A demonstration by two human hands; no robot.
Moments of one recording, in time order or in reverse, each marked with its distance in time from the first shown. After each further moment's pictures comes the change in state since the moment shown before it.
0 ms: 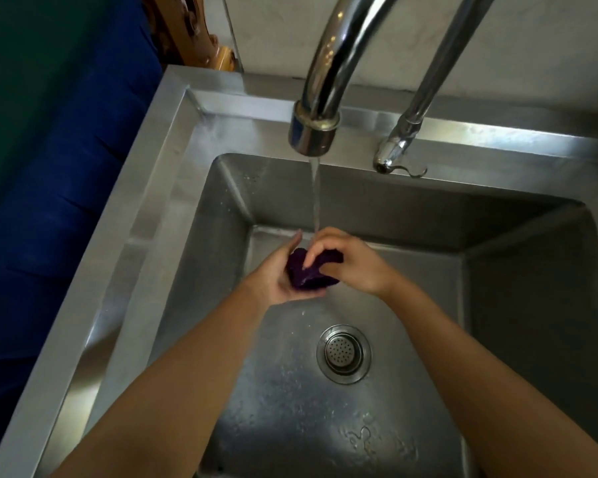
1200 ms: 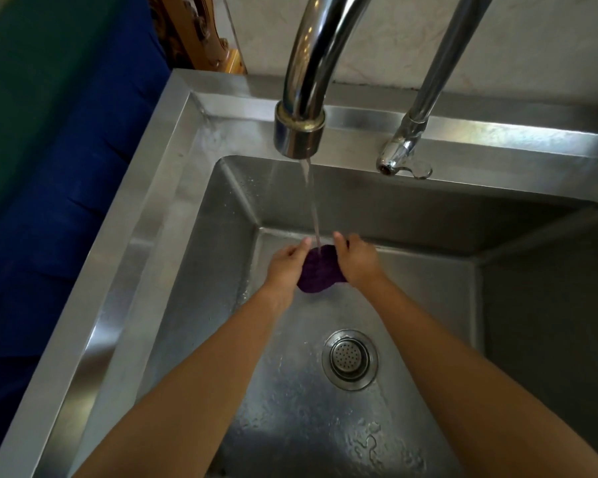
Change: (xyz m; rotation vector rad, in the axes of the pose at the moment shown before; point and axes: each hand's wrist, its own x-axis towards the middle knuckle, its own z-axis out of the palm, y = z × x) left_hand 0.017 -0.013 0.013 0.303 0.405 0.468; right_hand 0.028 0.027 0.020 -0.144 0.302 0.606
